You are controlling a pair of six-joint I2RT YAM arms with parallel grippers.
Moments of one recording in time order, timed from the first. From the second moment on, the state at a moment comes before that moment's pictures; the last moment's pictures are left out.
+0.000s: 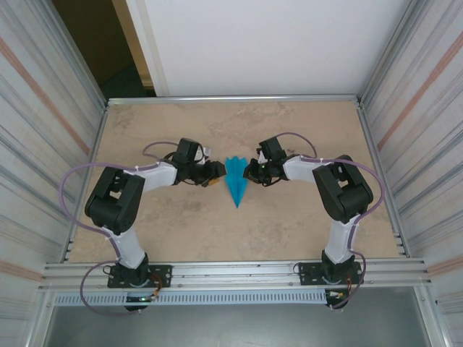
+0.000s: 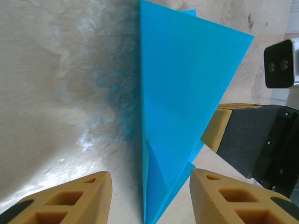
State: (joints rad) left arm -0.44 1.79 0.96 -0.07 0.58 -0.78; right arm 0.49 1.89 1.04 -0.11 -0.40 0.81
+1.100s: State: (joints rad) left arm -0.43 1.76 1.00 -0.17 0.47 -0.74; right arm 0.48 1.82 1.02 -0.11 -0.37 0.81
